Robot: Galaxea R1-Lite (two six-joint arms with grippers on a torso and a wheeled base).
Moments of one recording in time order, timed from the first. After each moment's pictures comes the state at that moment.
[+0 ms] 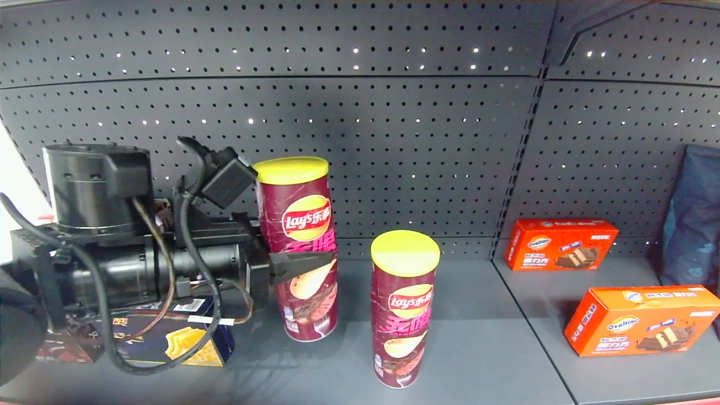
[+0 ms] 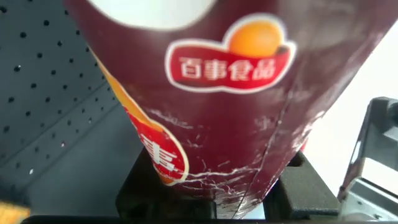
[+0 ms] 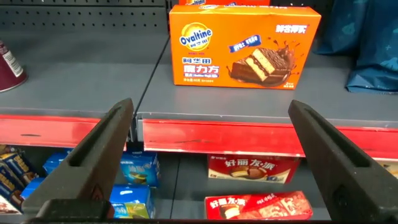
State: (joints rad) left arm -0.40 1.54 -0.80 -0.44 -0.58 0.10; right arm 0.00 0.00 0.00 0.00 0.06 0.00
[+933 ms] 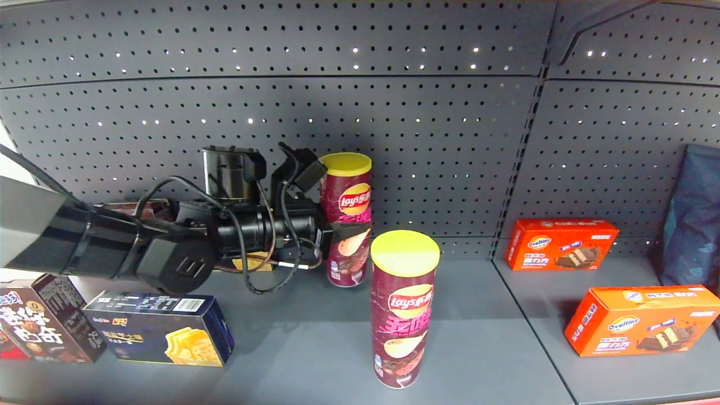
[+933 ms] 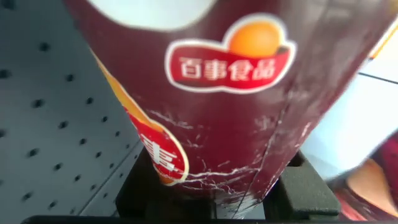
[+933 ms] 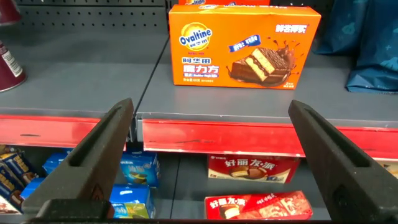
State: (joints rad) left arm -0.37 1.95 -1.10 -0.58 -0.61 0.21; right arm 0.00 0.00 0.00 0.00 0.06 0.00
